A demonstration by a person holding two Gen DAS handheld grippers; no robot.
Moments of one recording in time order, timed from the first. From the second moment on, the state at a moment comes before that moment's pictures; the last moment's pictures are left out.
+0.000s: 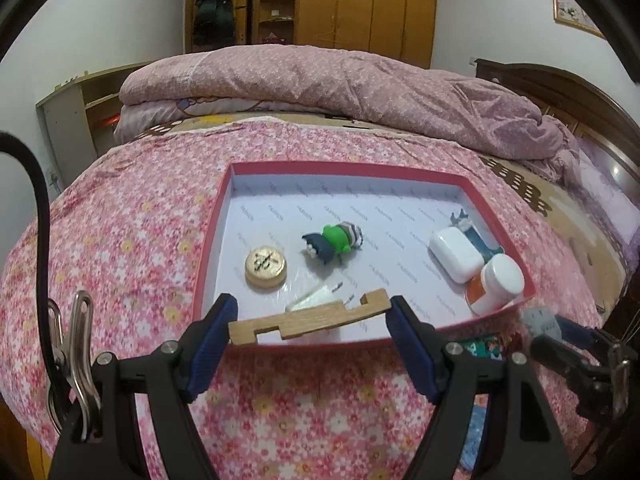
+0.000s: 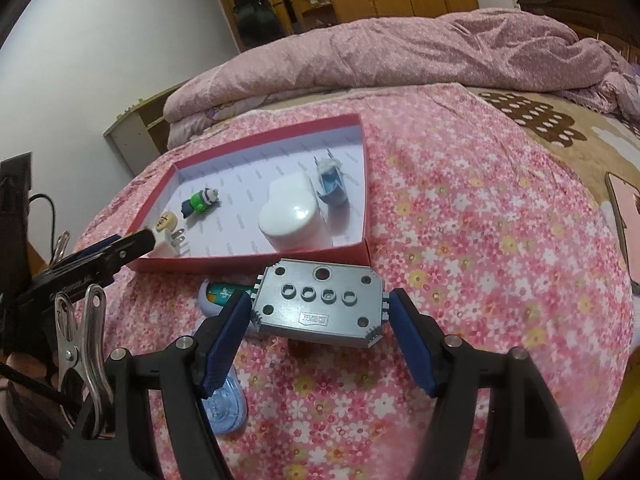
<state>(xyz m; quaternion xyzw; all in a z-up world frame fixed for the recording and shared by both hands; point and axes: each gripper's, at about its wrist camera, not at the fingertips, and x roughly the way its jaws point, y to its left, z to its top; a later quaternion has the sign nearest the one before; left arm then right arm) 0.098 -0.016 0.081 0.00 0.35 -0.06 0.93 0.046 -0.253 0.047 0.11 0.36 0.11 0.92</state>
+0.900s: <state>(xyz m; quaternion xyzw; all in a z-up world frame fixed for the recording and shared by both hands) 0.179 -0.022 0.084 0.02 0.36 -0.08 0.93 0.142 -0.233 0.087 0.10 0.36 0.15 0.92</state>
